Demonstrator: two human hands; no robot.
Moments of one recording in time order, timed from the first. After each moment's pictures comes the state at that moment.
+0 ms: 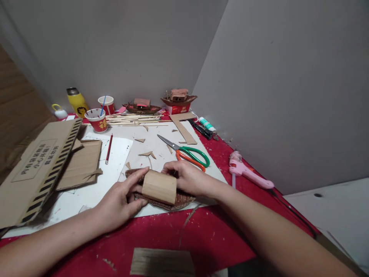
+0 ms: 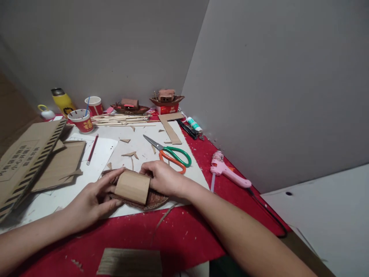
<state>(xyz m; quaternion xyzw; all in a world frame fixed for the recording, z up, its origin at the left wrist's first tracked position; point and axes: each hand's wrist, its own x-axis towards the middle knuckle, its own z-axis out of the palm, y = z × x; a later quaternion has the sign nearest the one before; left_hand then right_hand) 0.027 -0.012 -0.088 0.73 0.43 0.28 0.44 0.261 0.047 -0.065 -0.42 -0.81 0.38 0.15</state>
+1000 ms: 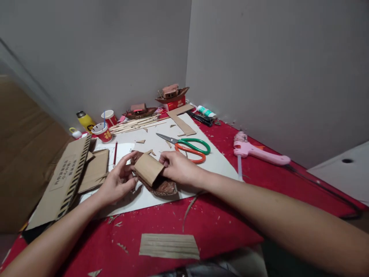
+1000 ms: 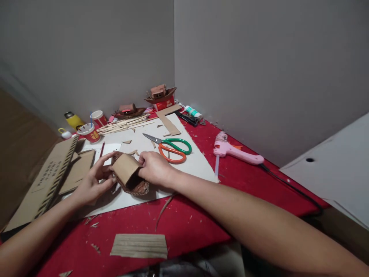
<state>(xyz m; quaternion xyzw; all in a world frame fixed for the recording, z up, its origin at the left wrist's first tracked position) 0.020 0.009 -0.060 0.69 0.45 0.33 0.46 0.246 0.038 -0.067 -0.51 -0.74 0.34 0.27</state>
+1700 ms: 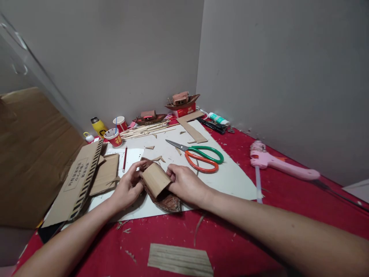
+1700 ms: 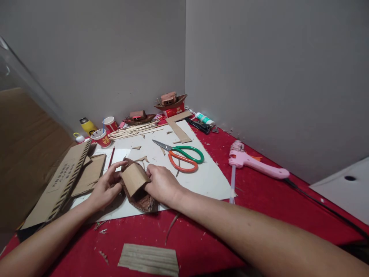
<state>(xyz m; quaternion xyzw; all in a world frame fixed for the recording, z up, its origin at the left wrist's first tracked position) 0.018 0.012 -0.079 0.70 0.48 0.35 0.40 0.231 0.026 -0.080 -0.52 -0.74 0.32 0.27</state>
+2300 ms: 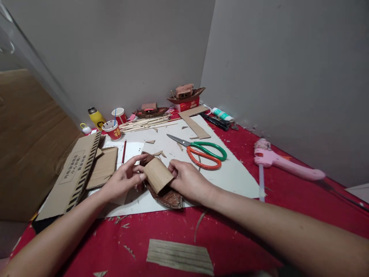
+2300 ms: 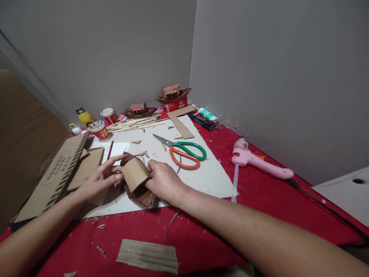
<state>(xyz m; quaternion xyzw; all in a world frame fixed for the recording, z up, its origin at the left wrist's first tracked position) 0.004 0.021 -0.068 0.61 0.39 0.33 0.60 0.231 0.027 -0.091 -0.51 -0.74 0.31 0.29</state>
